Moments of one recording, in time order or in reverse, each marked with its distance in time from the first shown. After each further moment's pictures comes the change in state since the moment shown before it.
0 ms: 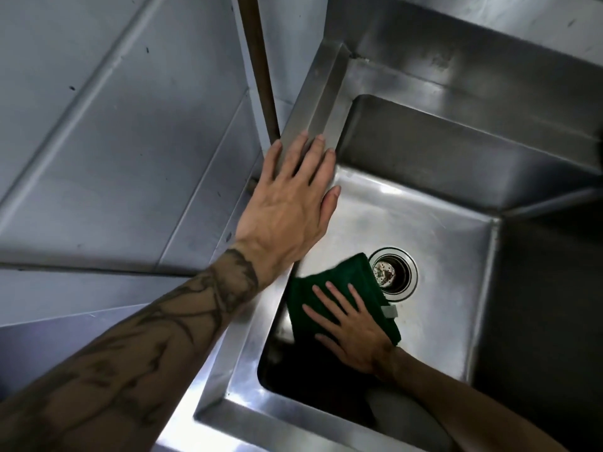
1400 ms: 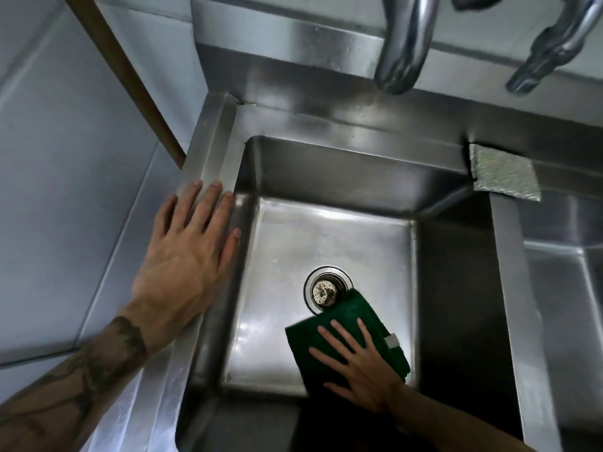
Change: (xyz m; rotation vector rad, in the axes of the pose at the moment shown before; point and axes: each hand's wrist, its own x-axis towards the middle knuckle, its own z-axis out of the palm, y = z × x) left_hand 0.000 -0.002 0.000 -0.091 -0.080 0.010; right_hand -0.103 0.051 0.003 -0.001 -0.126 0.185
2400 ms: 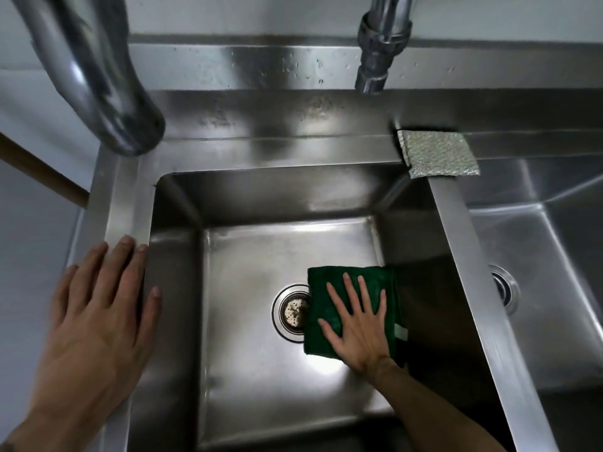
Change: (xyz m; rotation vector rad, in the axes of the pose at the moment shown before) left_hand 0.006 -0.006 0.006 -0.026 0.048 -0.053; right_hand 0.038 0.058 0.002 0.246 0.283 0.758
